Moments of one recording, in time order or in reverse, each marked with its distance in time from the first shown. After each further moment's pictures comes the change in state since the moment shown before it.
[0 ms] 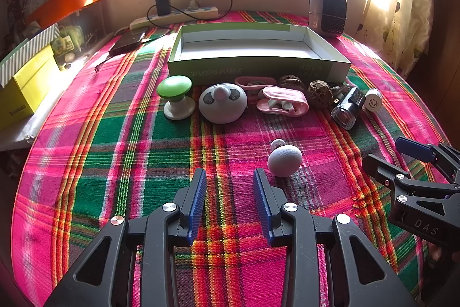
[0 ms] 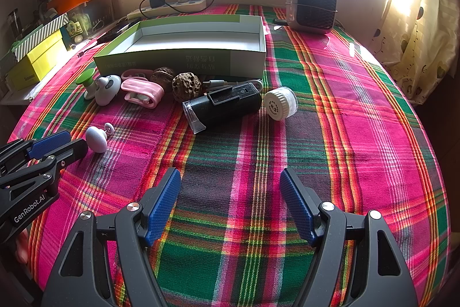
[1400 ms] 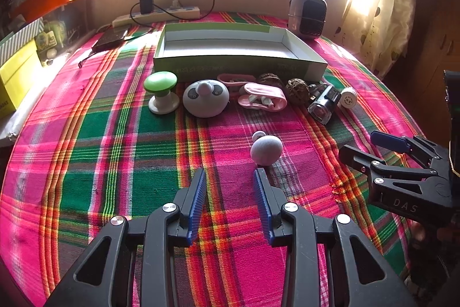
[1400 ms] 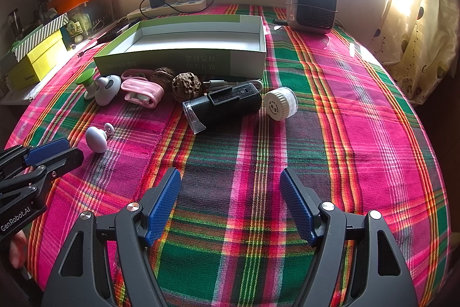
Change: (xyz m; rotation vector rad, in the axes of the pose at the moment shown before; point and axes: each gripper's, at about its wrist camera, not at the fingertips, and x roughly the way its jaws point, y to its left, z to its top) left arm -0.012 0.008 -0.001 0.007 0.004 -0.155; right arm -0.001 0.001 0.000 0.000 0.000 0.000
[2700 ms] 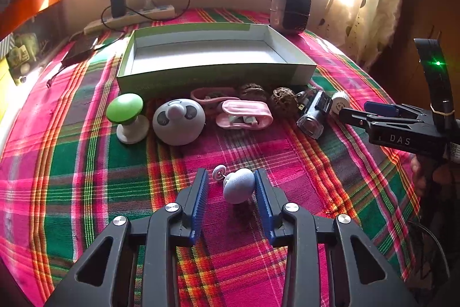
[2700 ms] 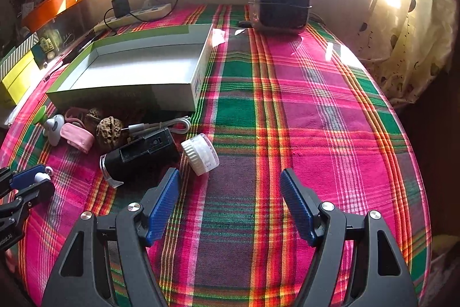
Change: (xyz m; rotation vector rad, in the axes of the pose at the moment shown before) left arm 0.025 -0.011 0.022 0.054 0.021 -0.064; right arm 0.024 -0.059 0.044 0.042 0.028 -0.038
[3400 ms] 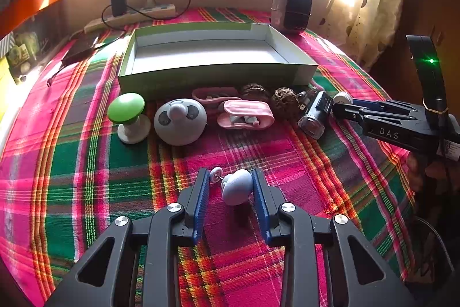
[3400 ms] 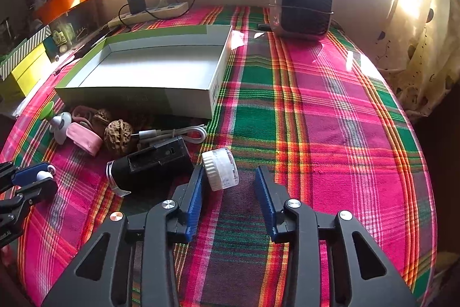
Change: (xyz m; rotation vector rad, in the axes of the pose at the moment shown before) left arm 0.001 0.002 0.000 0.001 0.004 -0.001; right arm 0.009 0.008 0.005 -0.054 -0.006 0.058
